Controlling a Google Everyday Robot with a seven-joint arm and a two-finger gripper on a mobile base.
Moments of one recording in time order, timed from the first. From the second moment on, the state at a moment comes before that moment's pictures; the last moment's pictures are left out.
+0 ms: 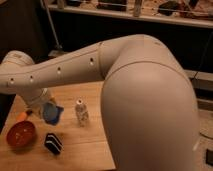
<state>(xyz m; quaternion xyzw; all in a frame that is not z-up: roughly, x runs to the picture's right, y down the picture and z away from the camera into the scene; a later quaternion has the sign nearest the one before) -0.257 0.082 0.627 -0.23 0.09 0.33 0.91</state>
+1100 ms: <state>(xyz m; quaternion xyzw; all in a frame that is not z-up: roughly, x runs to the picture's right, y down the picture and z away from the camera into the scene) -0.257 0.140 0.574 -0.28 0.08 0.27 0.92</state>
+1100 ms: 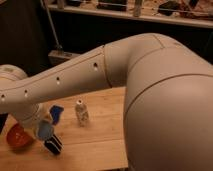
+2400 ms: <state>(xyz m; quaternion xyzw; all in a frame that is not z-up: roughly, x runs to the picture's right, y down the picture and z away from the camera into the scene) -0.260 0.176 0.619 -0.30 0.11 0.24 0.92</state>
